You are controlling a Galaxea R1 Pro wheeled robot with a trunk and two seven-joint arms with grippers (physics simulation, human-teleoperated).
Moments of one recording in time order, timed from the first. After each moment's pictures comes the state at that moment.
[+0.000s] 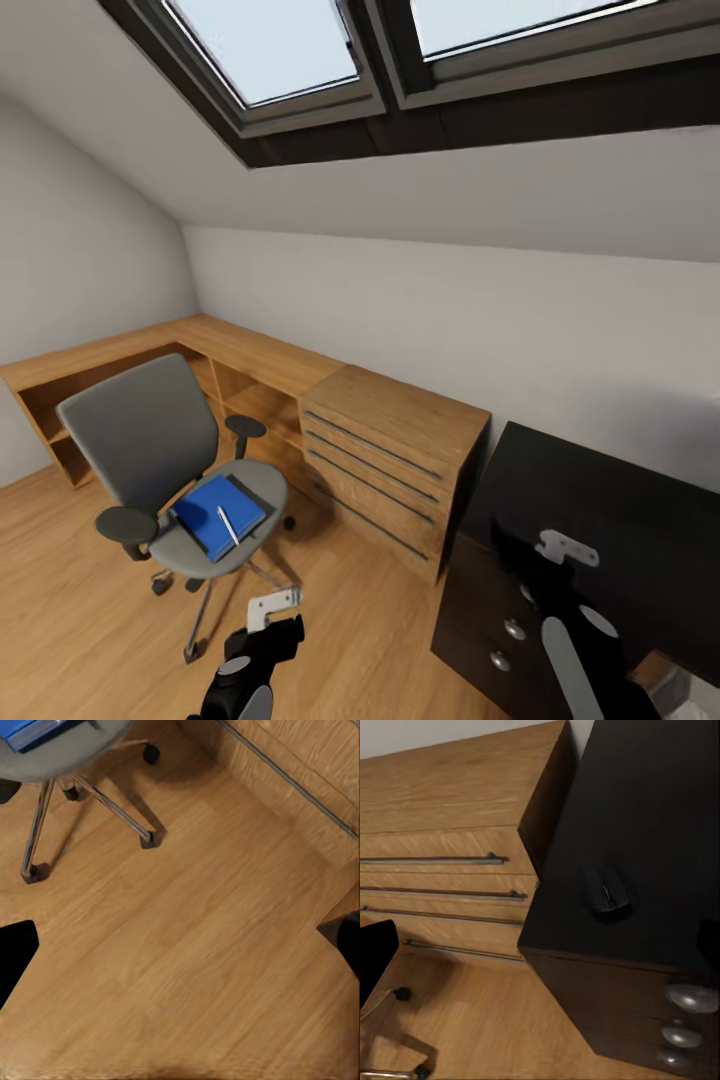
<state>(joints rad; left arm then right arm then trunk) -0.17 0.01 -0.45 -1.21 0.56 0.36 0.61 -0.16 -0.01 -0.06 -1.49 -0.41 0.33 -0.27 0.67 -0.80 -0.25</state>
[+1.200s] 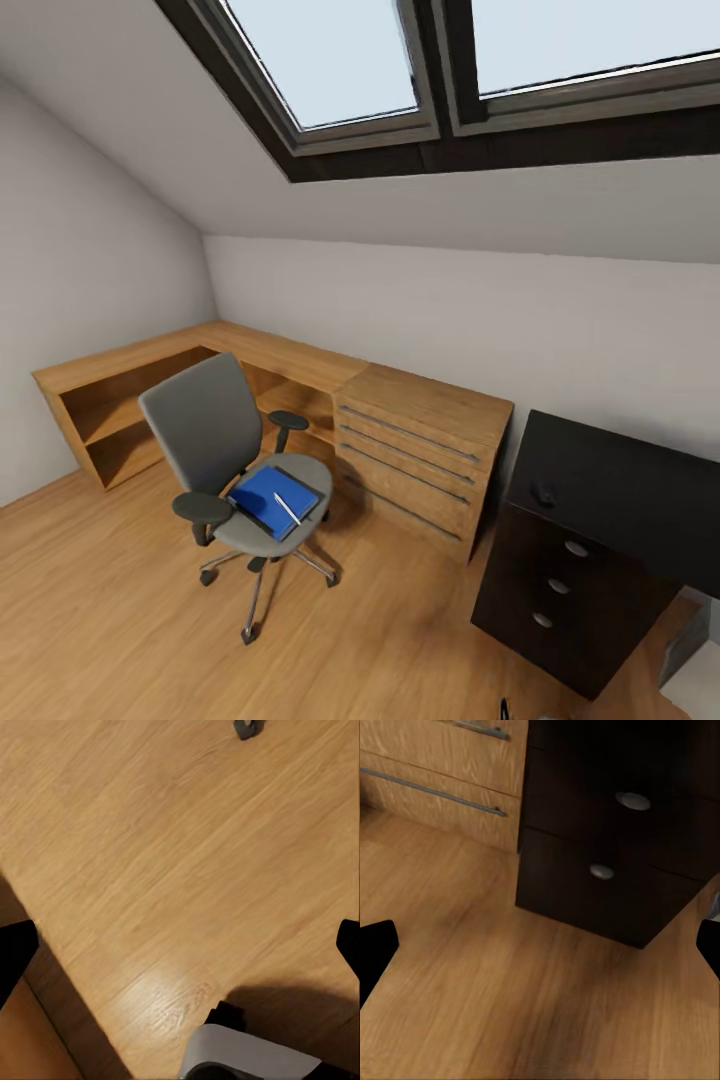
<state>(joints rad) -0.17 0.01 -0.47 -0.50 0.55 -0.01 0.59 -0.11 -0.01 0.07 -0.47 -0.10 -0.54 -0.30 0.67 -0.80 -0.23</state>
